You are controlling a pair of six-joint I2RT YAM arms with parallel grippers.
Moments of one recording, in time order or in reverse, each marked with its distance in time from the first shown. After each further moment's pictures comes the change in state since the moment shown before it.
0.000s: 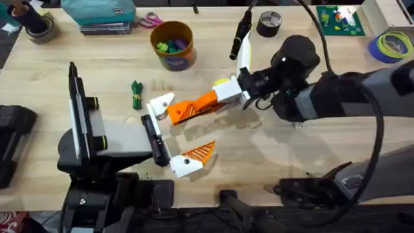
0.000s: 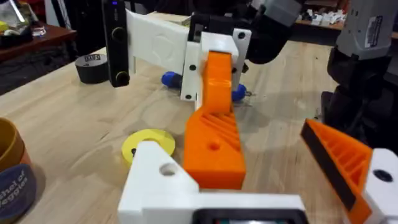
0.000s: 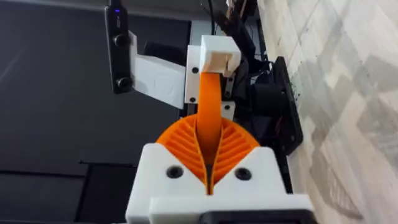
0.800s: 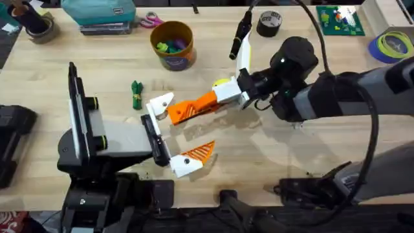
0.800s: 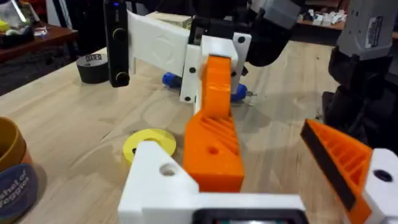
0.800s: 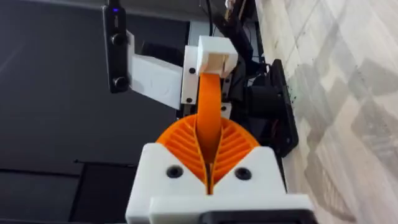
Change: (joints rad) left arm 0.000 0.000 0.000 0.000 -0.003 0.000; right arm 0.000 0.019 -0.001 0.022 0.008 -0.020
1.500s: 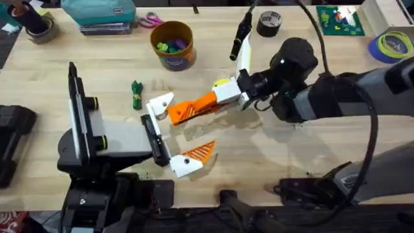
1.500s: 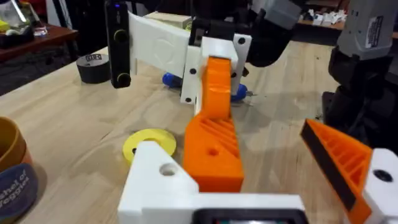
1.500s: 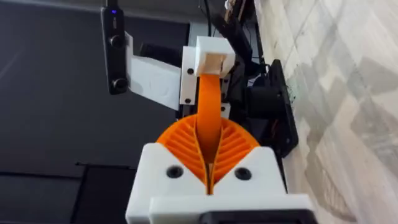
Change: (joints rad) left arm 0.000 0.000 0.000 0.000 0.000 0.000; right arm 0.000 0.000 -0.007 -0.002 0.008 0.001
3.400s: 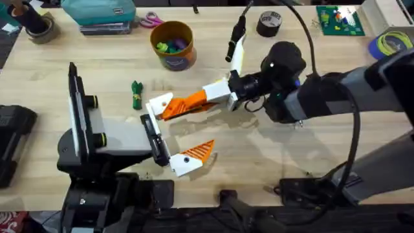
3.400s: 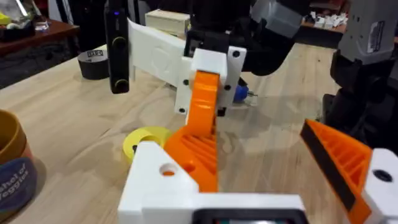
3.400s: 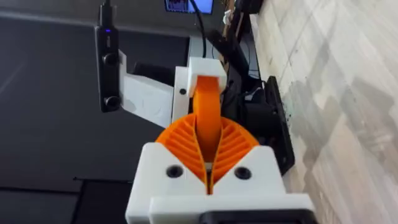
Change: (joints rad) left arm 0.006 0.000 0.000 0.000 -0.004 -0.026; right arm 0.052 0.063 0.024 0.023 0.106 -0.004
